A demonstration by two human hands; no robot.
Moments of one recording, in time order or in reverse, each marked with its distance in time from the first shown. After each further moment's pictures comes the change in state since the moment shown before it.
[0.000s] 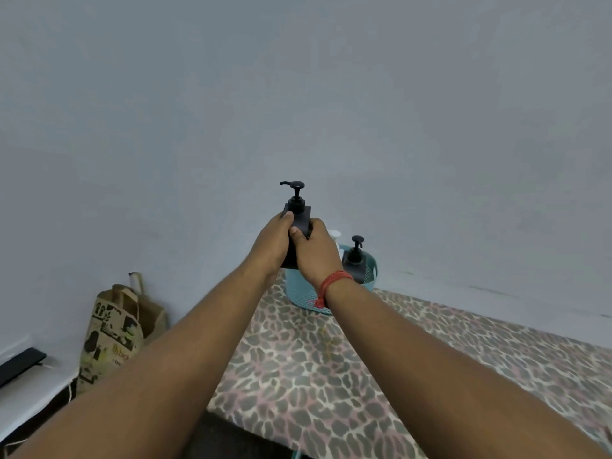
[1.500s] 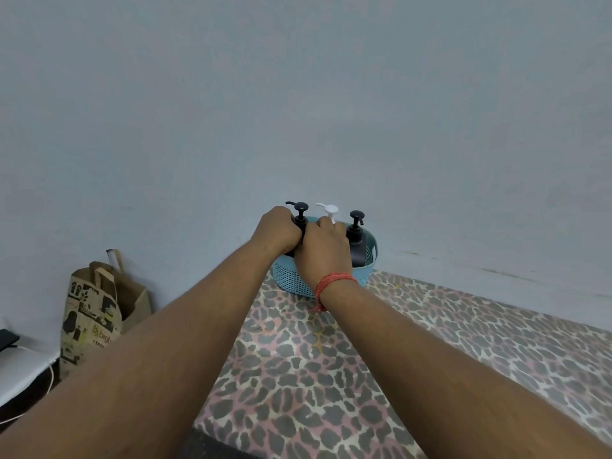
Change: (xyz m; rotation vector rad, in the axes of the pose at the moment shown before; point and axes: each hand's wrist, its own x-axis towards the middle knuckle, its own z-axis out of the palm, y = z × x) left_hand 0.078 -0.053 0.028 0.829 -0.053 -0.031; right_hand 0.030 0.075 -0.005 -0.946 0.091 -0.182
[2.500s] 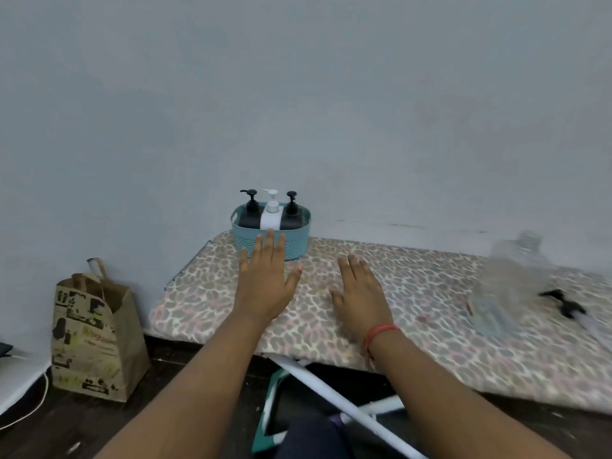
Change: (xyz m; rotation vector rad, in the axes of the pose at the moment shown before) left_hand -0.197 -0.019 0.077 0.416 0.186 0.460; right_hand -0.214 0.133 -0.066 -0.050 -0.077 0.099
